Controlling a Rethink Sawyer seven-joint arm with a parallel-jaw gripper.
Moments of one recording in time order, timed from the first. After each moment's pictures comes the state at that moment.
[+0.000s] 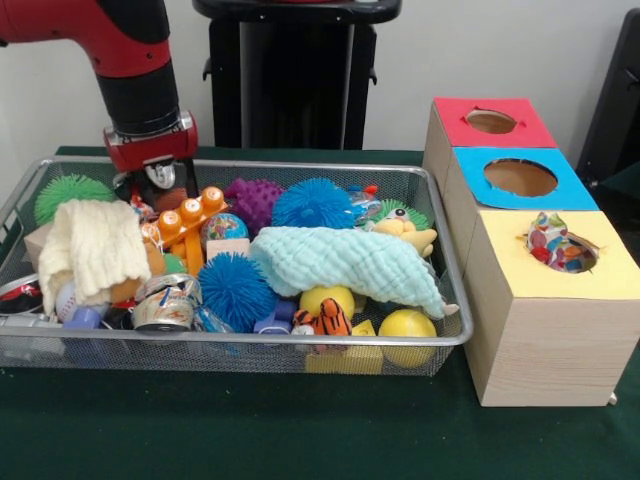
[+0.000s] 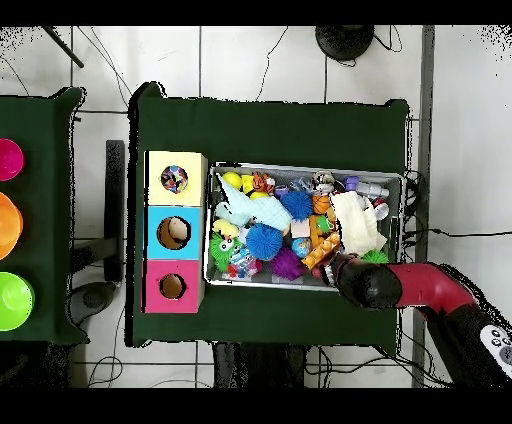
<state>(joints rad) -1.06 -0.52 0.57 1.83 -0.80 0.58 1.42</state>
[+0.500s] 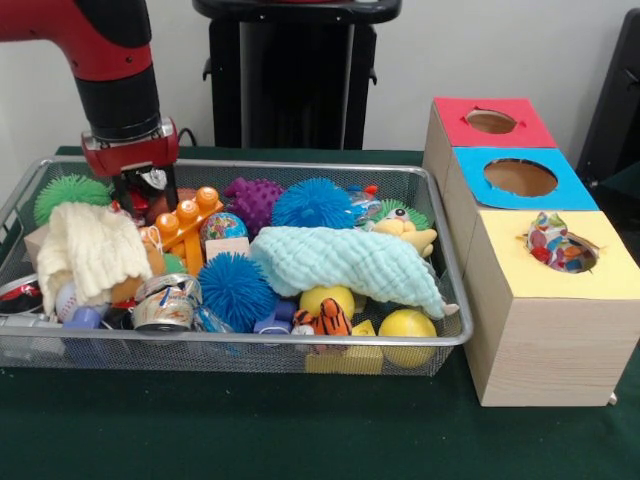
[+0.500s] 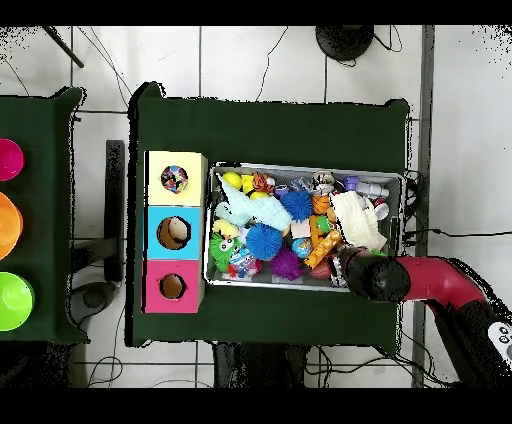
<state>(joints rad) -1.06 -0.52 0.57 1.78 -0.80 0.60 1.42</state>
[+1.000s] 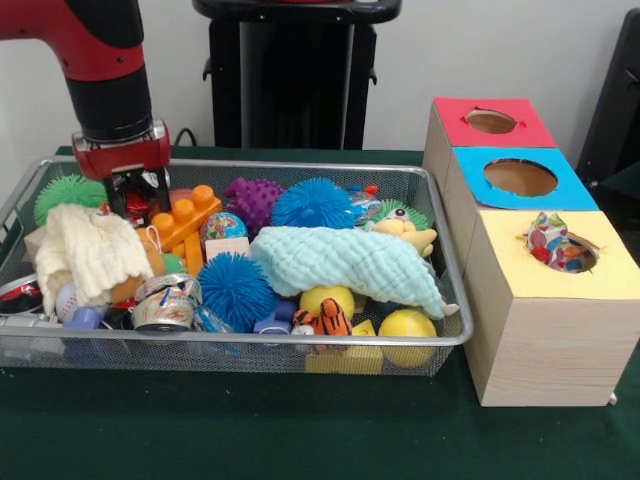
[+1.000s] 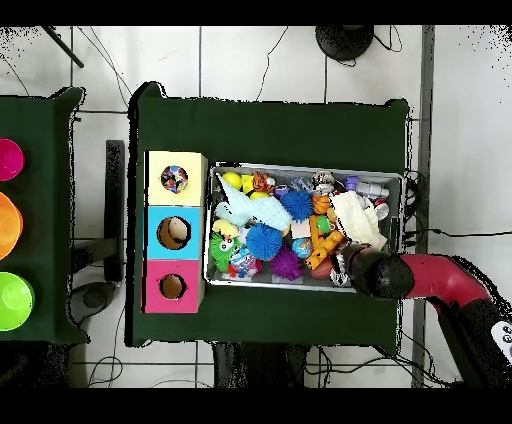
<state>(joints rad) -1.06 -0.53 0.57 1.76 -0.80 0.60 1.42</state>
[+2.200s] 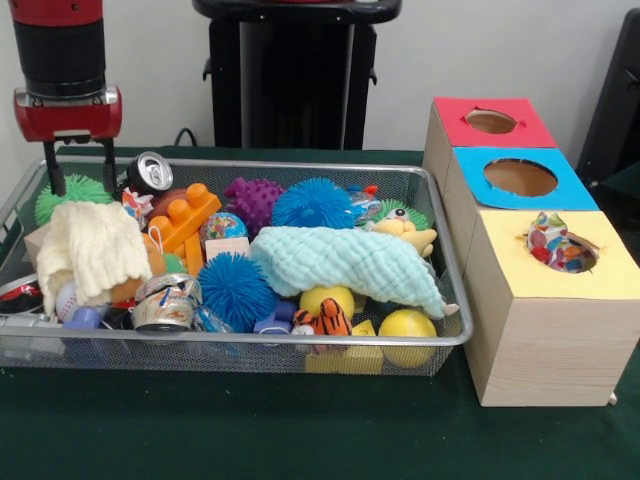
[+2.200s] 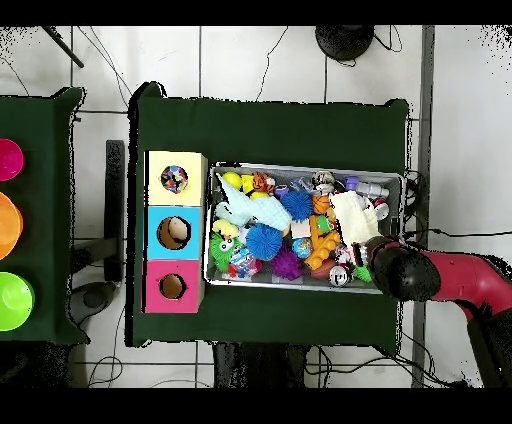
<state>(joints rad) -1.06 -0.67 0.57 1.76 -0.78 0.60 1.42</state>
